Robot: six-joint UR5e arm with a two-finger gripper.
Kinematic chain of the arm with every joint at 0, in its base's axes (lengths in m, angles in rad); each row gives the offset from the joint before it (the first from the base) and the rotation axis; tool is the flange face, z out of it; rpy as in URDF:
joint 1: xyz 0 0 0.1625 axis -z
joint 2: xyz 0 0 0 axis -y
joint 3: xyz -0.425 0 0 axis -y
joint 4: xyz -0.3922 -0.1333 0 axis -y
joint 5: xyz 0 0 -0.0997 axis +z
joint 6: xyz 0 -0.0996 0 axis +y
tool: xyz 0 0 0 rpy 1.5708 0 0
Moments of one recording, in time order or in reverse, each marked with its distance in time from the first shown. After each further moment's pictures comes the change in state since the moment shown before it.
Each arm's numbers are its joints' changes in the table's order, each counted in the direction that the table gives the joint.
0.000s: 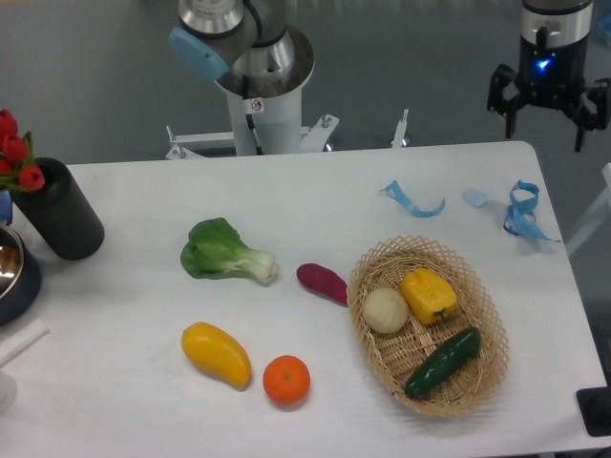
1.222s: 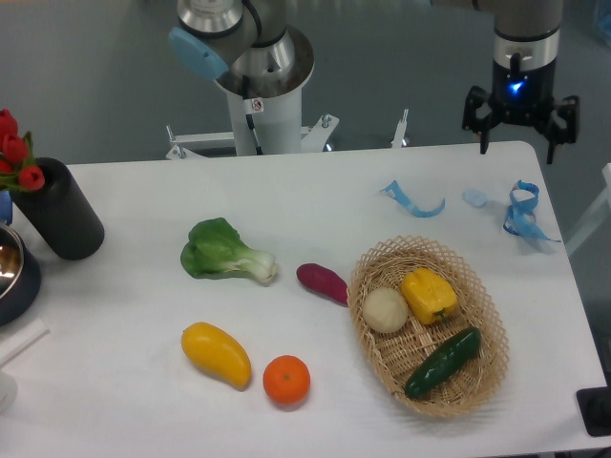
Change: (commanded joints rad) arm 0.034 0.009 -0.169 0.110 0.000 0.253
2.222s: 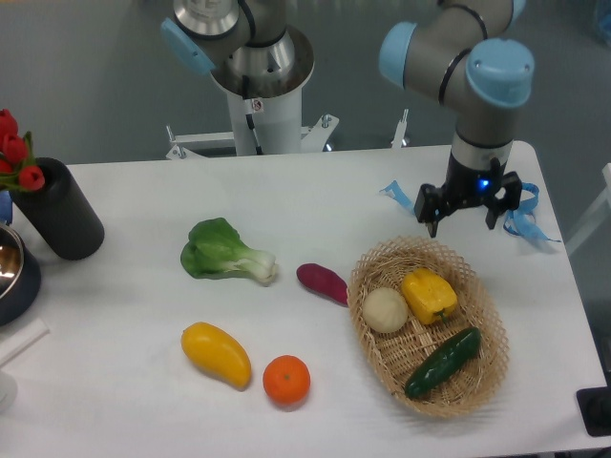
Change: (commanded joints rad) arm 0.135 -0.206 0.006 0.103 0.032 0.635
